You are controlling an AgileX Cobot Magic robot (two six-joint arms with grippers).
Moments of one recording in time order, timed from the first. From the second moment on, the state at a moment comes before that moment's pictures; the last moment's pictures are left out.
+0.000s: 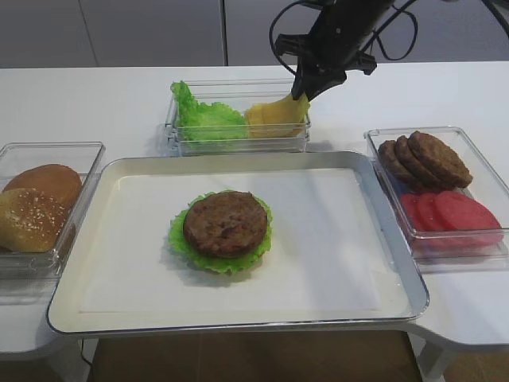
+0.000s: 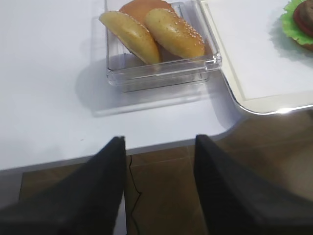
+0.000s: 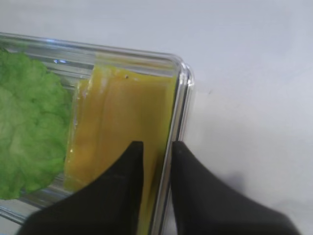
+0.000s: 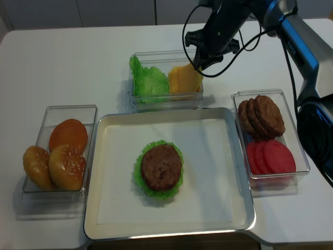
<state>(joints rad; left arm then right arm) -0.08 -0.02 -0.49 0.04 1.19 -0.03 0.25 2.32 -2.25 0.37 1.19 0.02</state>
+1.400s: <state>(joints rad) -0.08 -0.02 -0.49 0.04 1.19 -0.03 0.25 2.29 -2.25 0.37 1.22 0.02</state>
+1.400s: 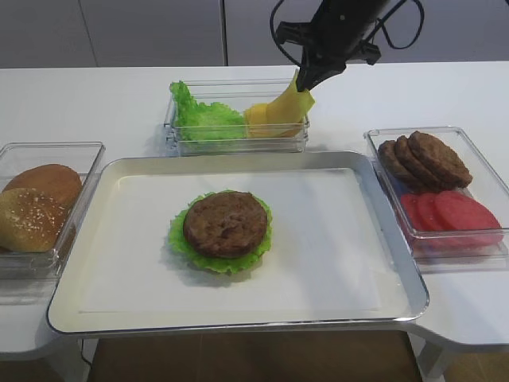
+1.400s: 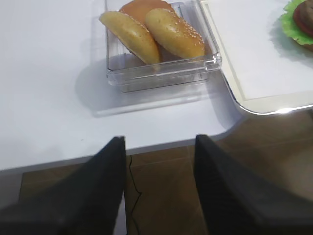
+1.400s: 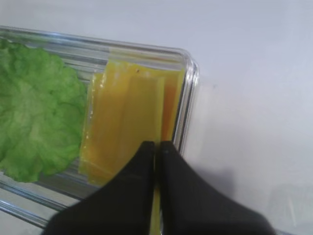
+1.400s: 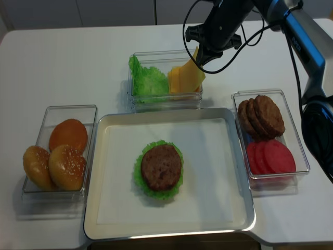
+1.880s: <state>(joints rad) -0.08 -0.02 -0.49 0.04 1.19 -0.03 0.25 2.26 -2.25 0.38 1.24 0.02</state>
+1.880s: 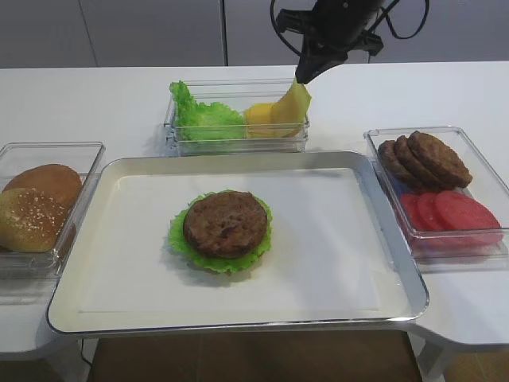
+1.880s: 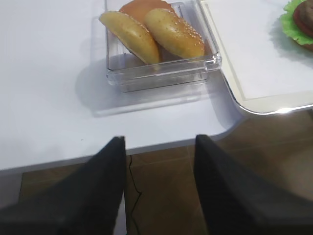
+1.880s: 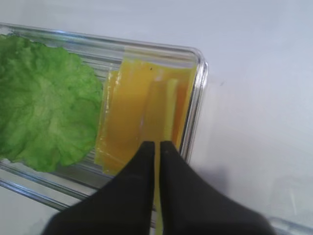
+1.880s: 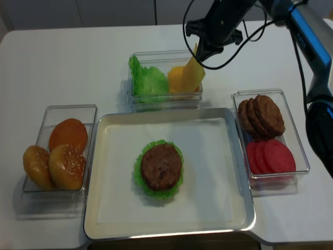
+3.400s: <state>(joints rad) -0.08 -0.02 -0.49 0.04 1.19 -0.03 0.25 2.29 -2.25 0.33 1.19 0.02</state>
